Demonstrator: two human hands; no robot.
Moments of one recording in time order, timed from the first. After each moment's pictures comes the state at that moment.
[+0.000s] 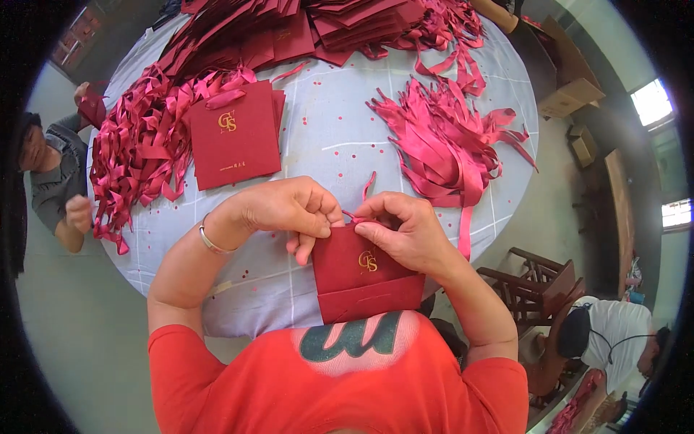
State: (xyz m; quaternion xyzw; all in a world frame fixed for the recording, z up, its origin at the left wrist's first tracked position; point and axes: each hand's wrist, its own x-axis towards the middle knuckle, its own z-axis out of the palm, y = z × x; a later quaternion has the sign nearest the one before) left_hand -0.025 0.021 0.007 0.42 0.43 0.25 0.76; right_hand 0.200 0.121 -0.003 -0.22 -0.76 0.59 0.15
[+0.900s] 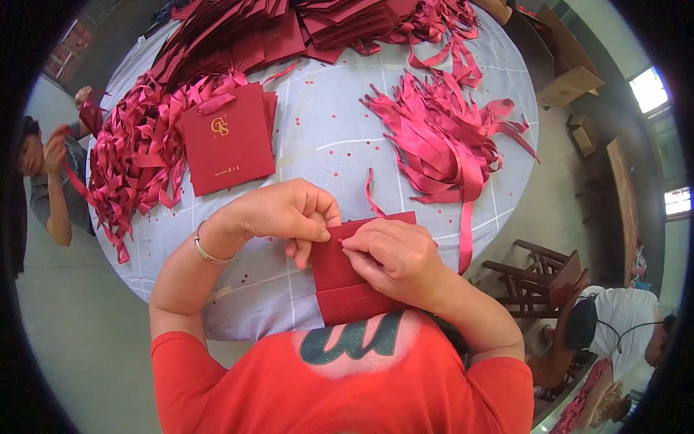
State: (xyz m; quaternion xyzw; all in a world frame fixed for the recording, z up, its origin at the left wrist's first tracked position) left_hand -0.018 0.021 0.006 0.42 0.50 0.24 0.72; right_hand 0.202 0.096 0.006 -0.04 -0.90 0.32 0.31
